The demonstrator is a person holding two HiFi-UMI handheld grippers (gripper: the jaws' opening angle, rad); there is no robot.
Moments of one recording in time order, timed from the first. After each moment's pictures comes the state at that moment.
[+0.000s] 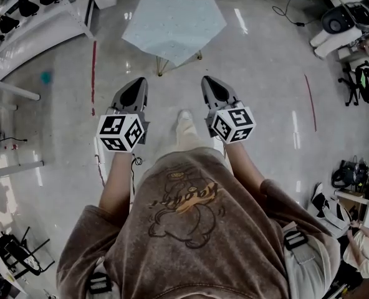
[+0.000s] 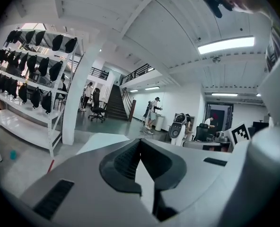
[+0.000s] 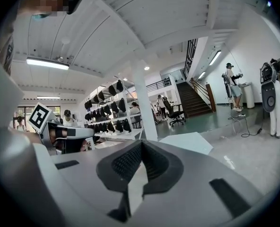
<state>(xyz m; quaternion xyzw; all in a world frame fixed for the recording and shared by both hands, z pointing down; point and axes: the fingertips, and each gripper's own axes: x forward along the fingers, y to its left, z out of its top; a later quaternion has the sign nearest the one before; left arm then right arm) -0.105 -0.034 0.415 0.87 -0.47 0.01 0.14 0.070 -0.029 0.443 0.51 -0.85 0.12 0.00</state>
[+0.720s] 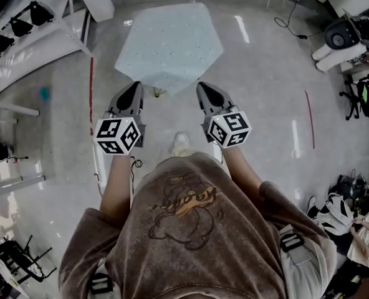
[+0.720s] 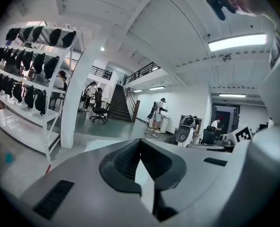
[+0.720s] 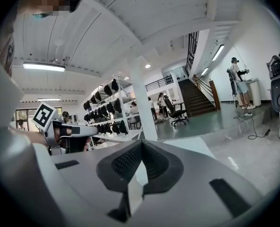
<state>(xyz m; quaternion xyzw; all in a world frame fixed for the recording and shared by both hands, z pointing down) -0.068 -0.196 0.396 0.86 -0.49 0.01 0.15 0.108 -0.186 0.428 0.49 -0.86 0.13 0.01</state>
